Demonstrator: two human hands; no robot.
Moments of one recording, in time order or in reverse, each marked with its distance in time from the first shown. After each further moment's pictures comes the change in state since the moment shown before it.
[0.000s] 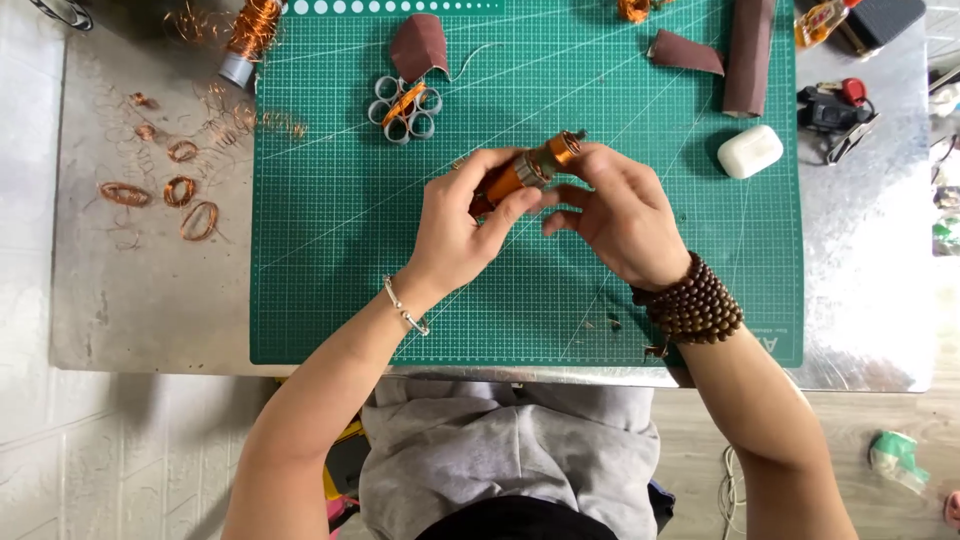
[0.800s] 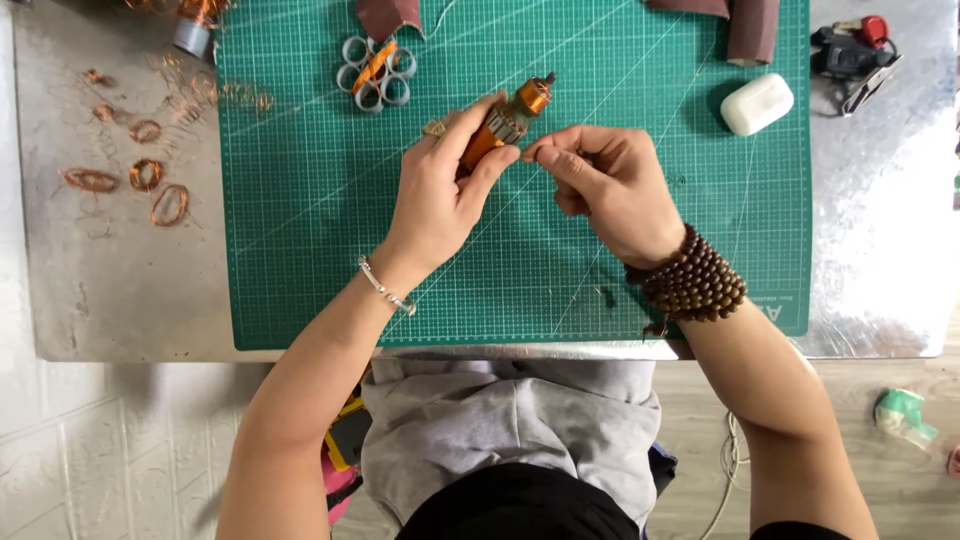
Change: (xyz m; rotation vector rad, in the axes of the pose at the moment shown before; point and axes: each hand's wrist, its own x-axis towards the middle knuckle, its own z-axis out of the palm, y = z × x) left_hand 0.000 -0.002 0.000 0.340 -0.109 -0.005; right_hand -0.005 0.000 -0.009 -0.344 0.052 0.086
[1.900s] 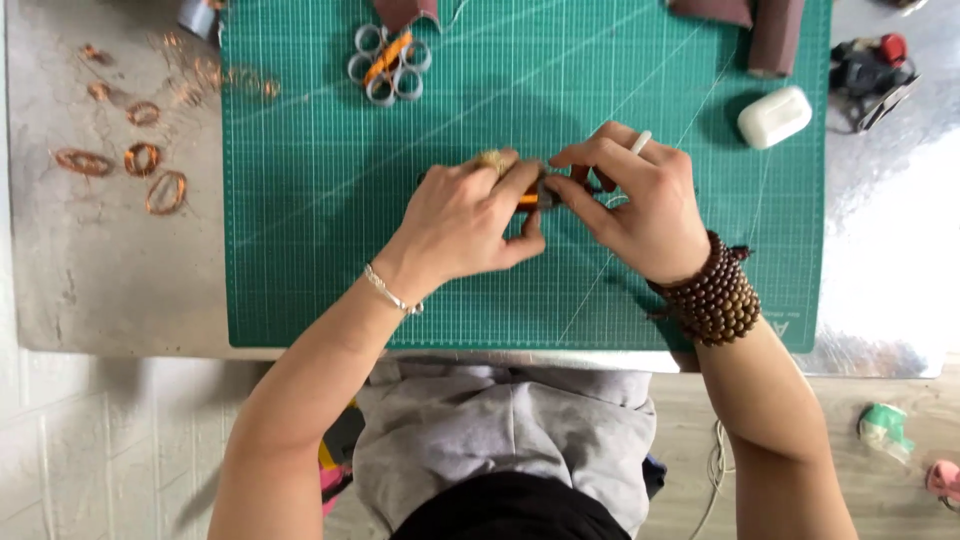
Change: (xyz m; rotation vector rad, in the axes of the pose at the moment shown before) left_hand -0.006 0.002 0.003 0.537 -0.174 0.304; right_hand -0.004 -0.011 -0.008 -0.923 -0.062 -0.652
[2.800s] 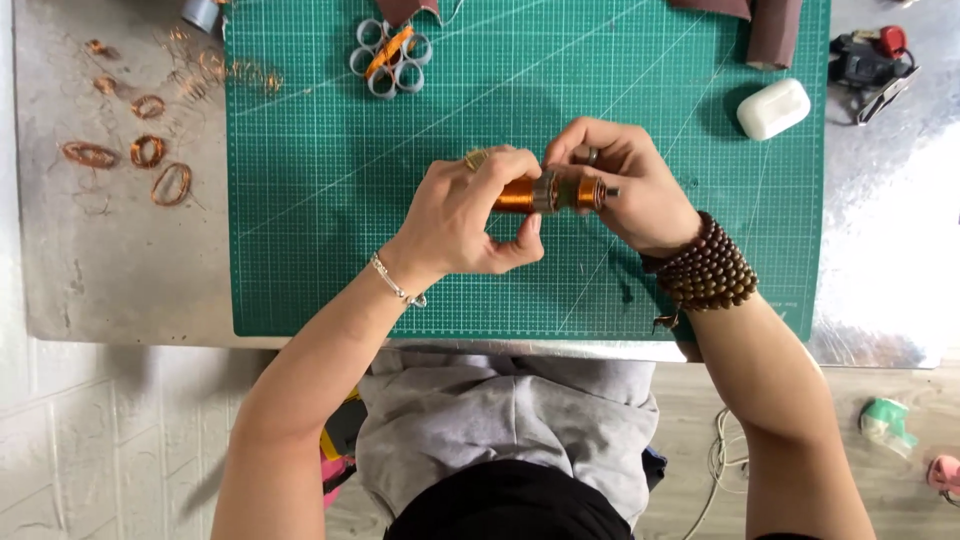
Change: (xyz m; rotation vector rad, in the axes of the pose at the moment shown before) left_hand -0.001 -0.002 0.008 -0.437 0.329 0.077; right_hand -0.007 0.031 0.029 1.180 -0.017 0.428
